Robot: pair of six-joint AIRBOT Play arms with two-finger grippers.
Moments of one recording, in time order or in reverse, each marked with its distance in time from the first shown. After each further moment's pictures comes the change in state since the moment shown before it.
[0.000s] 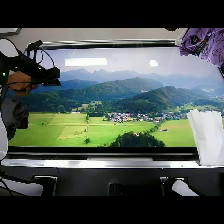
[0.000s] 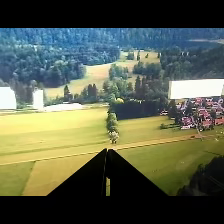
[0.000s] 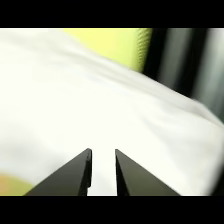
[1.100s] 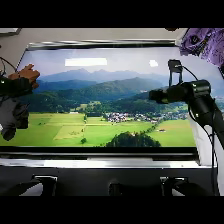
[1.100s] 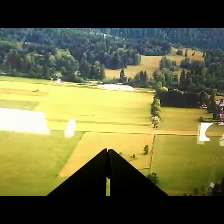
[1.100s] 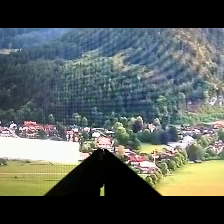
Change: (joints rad) left arm 0.156 0.452 -0.421 0.089 0.101 0.101; right arm 0.890 0.018 0.068 0.166 0.147 -0.230
